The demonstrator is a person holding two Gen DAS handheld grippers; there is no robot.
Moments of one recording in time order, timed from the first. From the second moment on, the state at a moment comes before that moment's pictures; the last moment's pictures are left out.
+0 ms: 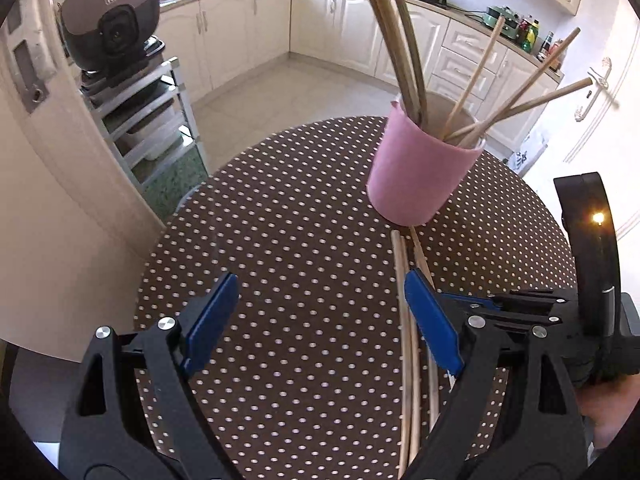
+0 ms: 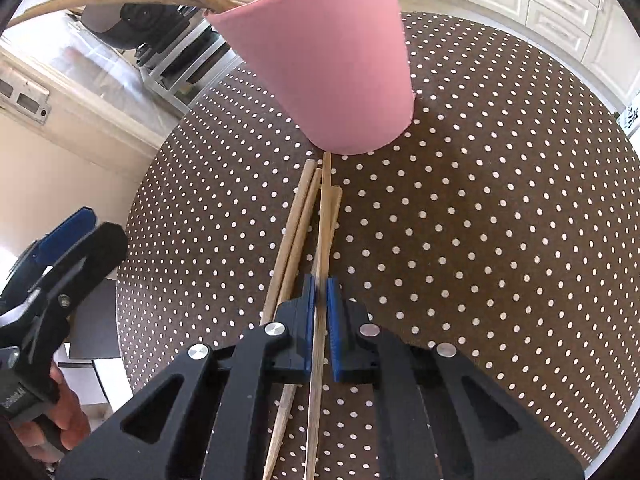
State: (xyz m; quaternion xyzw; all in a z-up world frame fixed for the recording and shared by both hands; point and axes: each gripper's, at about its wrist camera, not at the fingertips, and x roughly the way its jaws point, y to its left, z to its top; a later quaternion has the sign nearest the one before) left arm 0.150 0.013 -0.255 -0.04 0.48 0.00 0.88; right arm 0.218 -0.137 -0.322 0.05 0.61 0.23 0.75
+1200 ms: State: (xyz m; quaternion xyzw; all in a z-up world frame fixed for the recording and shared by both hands) left arm 0.225 -0.026 -0.328 0.00 0.61 -0.01 0.79; right arm 0.238 -0.167 -0.331 0.06 0.63 0.22 0.74
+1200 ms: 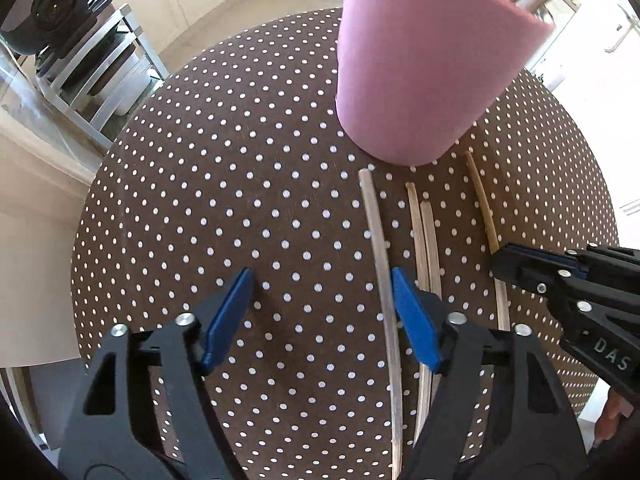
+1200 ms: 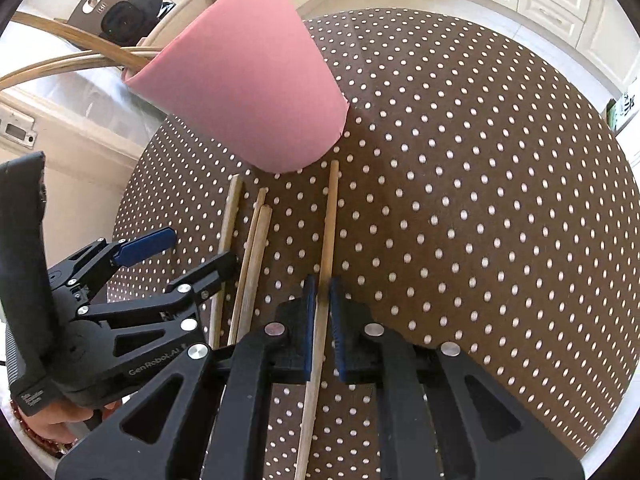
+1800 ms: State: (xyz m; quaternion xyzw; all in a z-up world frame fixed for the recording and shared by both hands) left arm 0.223 -0.019 -0.305 -0.04 0.58 -0.04 0.81; right arm 0.264 -0.146 -0.318 0.03 0.61 0.23 0.75
